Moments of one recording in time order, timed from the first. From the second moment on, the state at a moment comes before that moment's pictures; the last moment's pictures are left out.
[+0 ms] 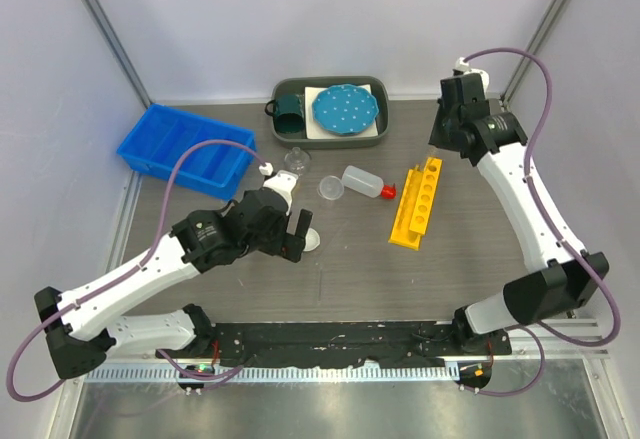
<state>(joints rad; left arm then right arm) -0.99 1.07 1.12 -0.88 -0.30 -0.47 0.30 1.44 1.61 -0.92 0.34 0.37</state>
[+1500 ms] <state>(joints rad) -0.98 1.06 1.10 -0.90 -0.30 -0.45 0.20 1.58 1.43 -0.75 0.39 0.37</state>
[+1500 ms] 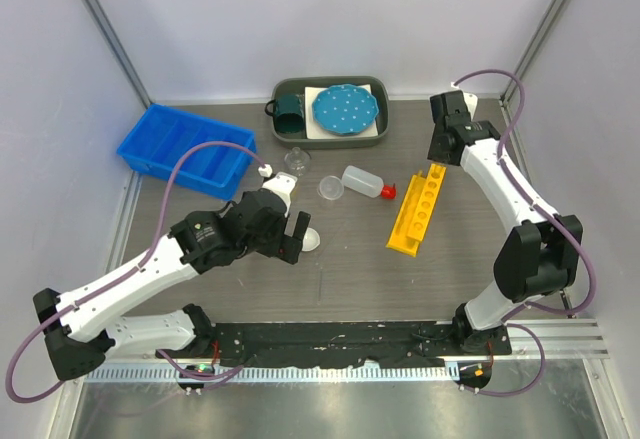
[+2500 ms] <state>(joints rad) -0.98 1.08 1.10 -0.89 -0.28 -0.45 0.20 1.58 1.41 -0.75 0.36 0.39</state>
